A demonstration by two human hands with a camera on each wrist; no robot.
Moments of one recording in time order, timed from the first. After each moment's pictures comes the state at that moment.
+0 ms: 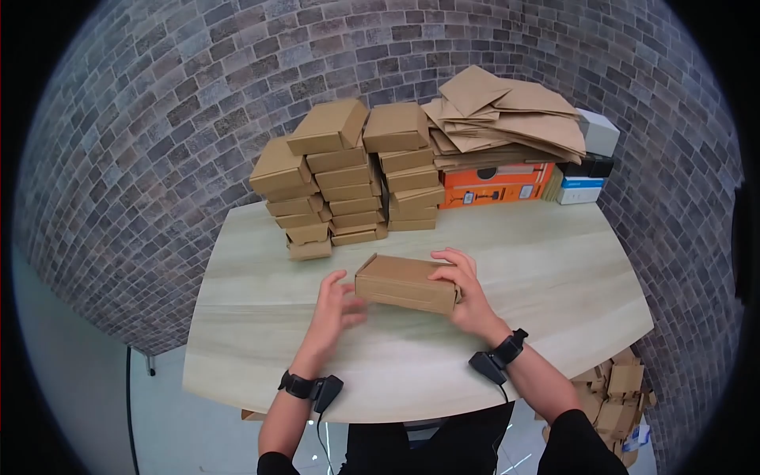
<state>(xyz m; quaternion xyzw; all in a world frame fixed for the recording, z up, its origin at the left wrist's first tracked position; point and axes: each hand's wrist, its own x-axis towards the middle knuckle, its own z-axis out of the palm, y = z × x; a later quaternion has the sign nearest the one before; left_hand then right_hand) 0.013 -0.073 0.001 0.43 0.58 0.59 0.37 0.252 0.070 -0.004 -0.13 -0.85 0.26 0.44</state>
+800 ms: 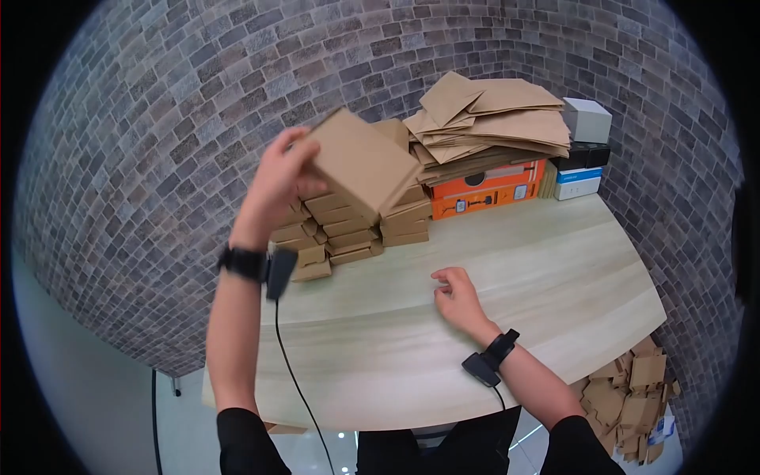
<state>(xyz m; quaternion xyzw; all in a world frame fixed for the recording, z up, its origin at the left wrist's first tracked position) -0.018 0.060 0.231 0.52 0.55 0.58 0.30 0.249 0.094 -0.055 -0.30 -0.73 0.42 0.44</state>
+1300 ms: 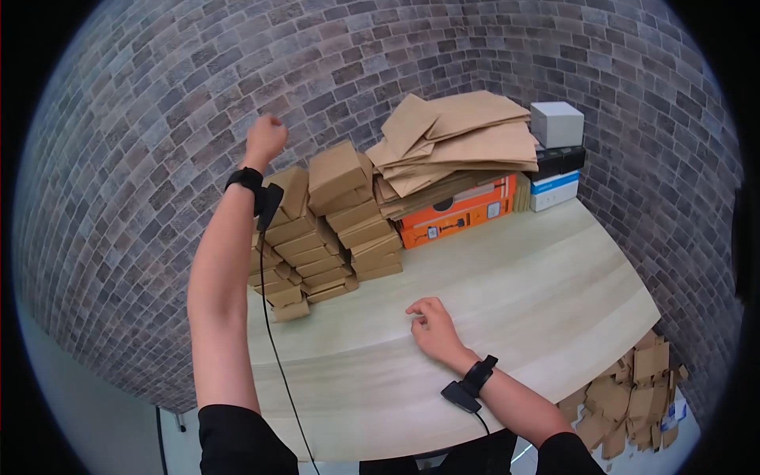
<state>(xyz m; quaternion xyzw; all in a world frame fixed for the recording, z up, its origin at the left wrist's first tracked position) -0.084 0.248 0.290 0.59 0.73 0.28 -0.16 0.248 0.099 -0.060 -0.30 -0.72 0.42 0.47</state>
